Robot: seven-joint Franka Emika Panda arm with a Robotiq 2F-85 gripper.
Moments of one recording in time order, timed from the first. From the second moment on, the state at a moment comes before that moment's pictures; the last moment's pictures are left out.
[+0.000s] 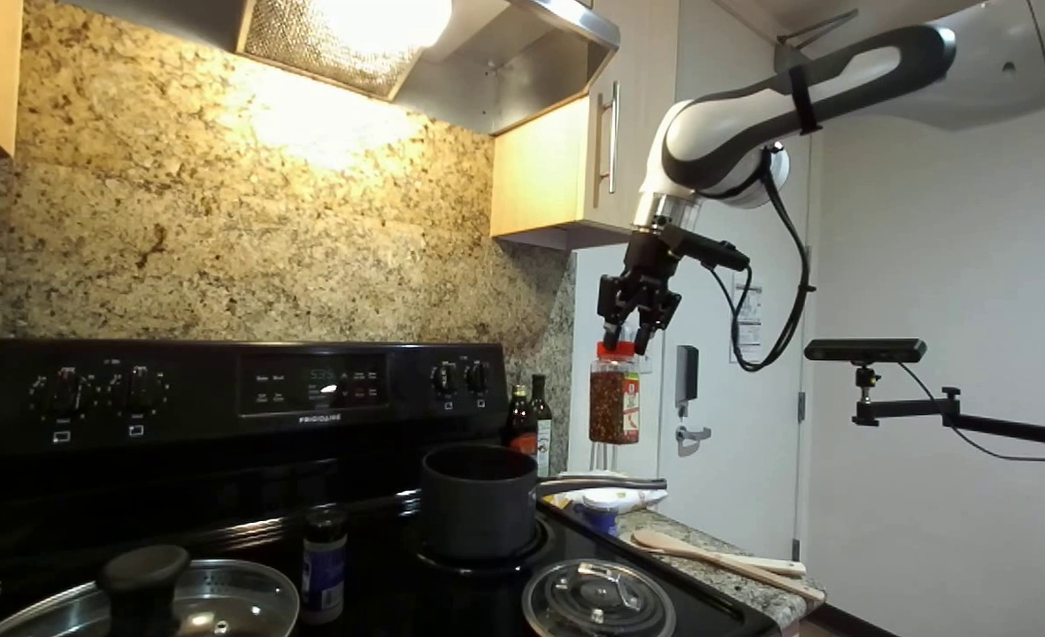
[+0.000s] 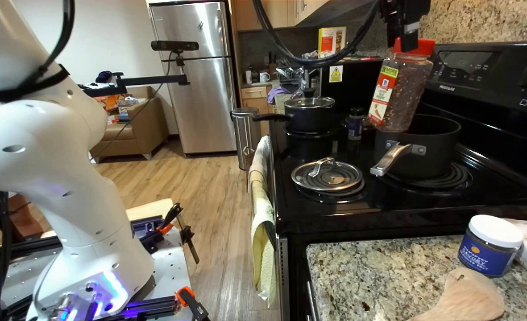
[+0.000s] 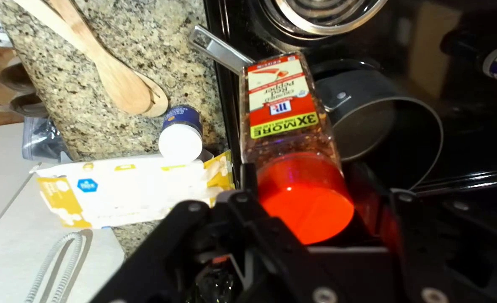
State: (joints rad) arm -0.20 -0.19 -0.17 -1.96 0.02 2.03 0.21
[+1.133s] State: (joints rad) arm -0.12 0.25 -0.11 -1.47 0.03 2.04 0.15
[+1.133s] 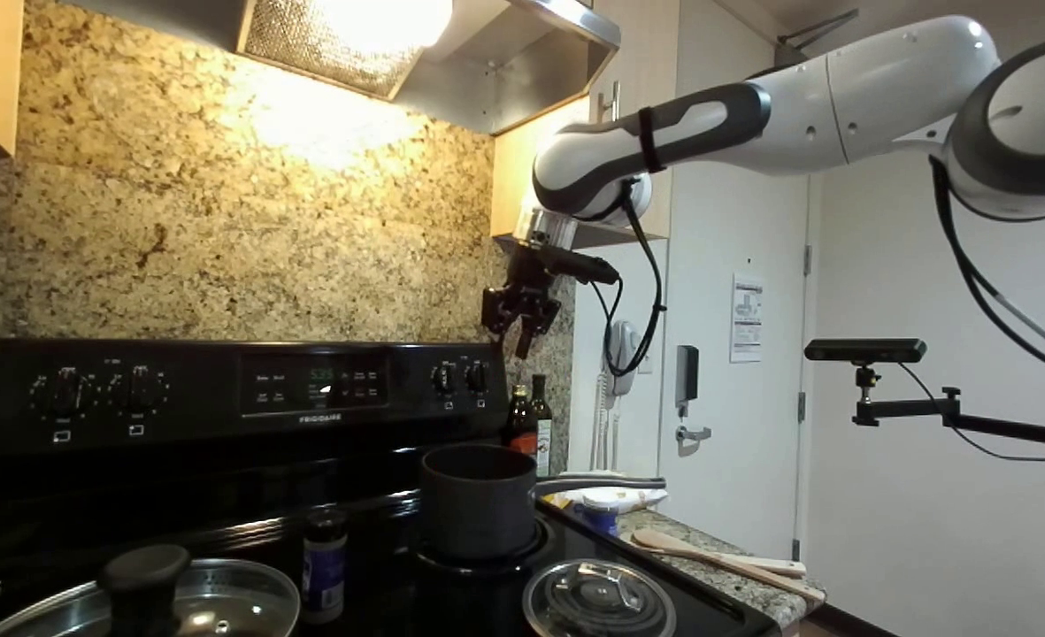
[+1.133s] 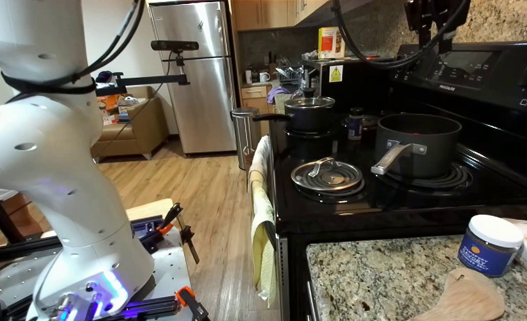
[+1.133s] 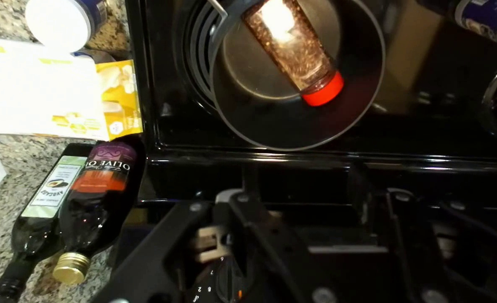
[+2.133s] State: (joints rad) arm -0.17 0.26 -0.15 -1.36 0.09 1.81 0.12
